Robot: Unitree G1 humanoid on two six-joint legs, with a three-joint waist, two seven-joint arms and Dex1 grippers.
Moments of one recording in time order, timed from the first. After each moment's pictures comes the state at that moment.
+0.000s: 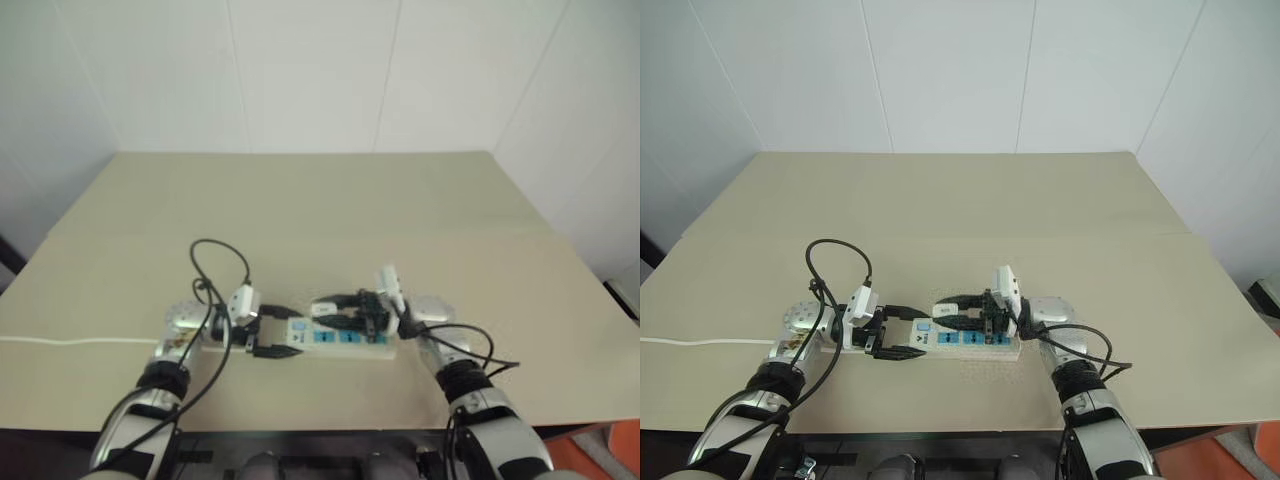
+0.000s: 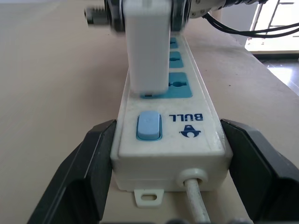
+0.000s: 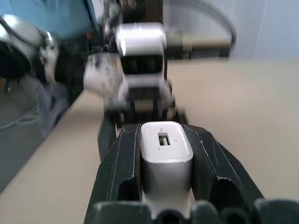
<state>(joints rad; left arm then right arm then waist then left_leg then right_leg) -0.57 0.42 -0.11 0.77 -0.27 -0.35 -1.57 -0.59 -0.20 0.12 0.63 0.33 -0.22 1.39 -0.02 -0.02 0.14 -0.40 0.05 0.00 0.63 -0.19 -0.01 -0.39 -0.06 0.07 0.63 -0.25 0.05</state>
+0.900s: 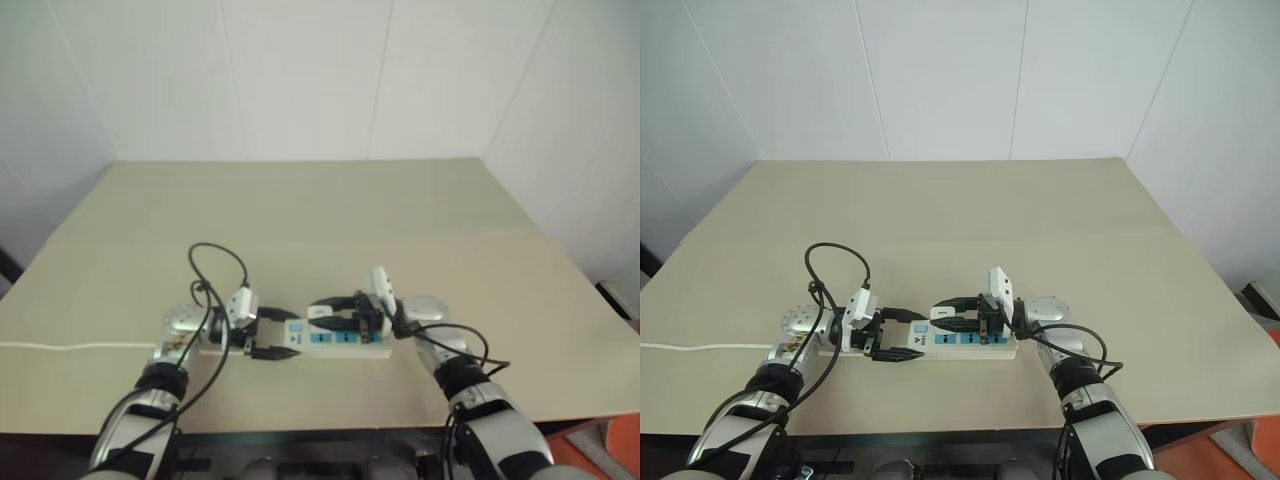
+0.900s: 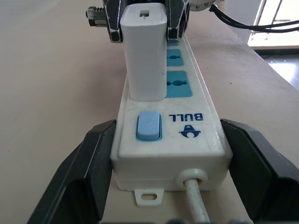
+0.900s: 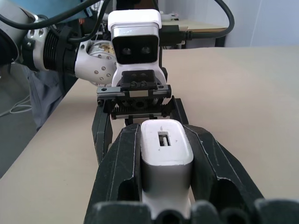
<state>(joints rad) -0.57 0.42 -0.11 0.81 -0.25 -0.37 -1.57 -0.62 -0.22 0.19 0.69 0.31 -0.23 1.35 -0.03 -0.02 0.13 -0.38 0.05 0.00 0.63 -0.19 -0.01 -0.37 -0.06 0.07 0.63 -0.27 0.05</state>
